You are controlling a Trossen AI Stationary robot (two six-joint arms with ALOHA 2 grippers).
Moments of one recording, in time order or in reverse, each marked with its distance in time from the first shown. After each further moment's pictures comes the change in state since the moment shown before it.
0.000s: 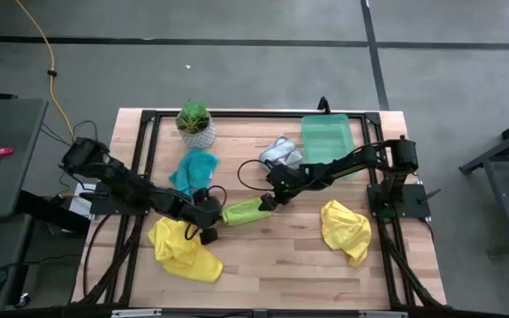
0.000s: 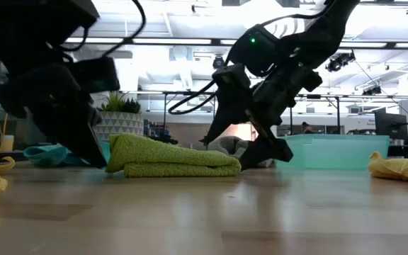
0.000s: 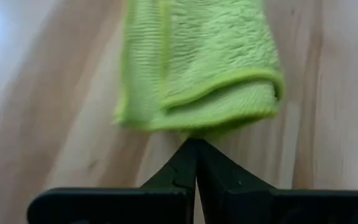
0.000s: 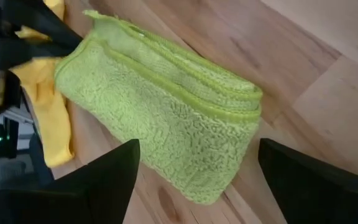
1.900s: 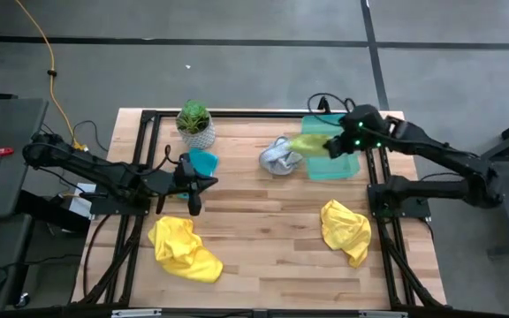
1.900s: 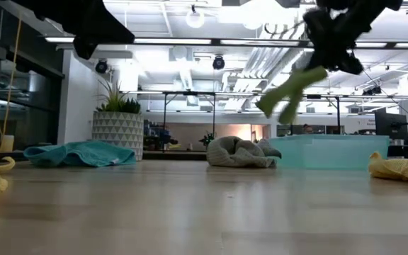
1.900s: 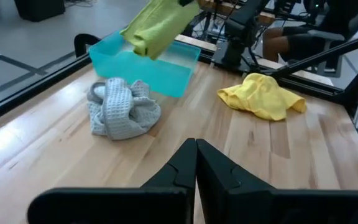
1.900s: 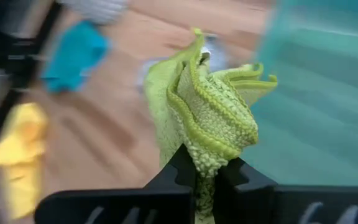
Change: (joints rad) left arm 0.086 -0.662 0.001 -0.071 -0.241 0.209; right arm -0.543 -0.948 -0.002 -0.934 0.149 -0.409
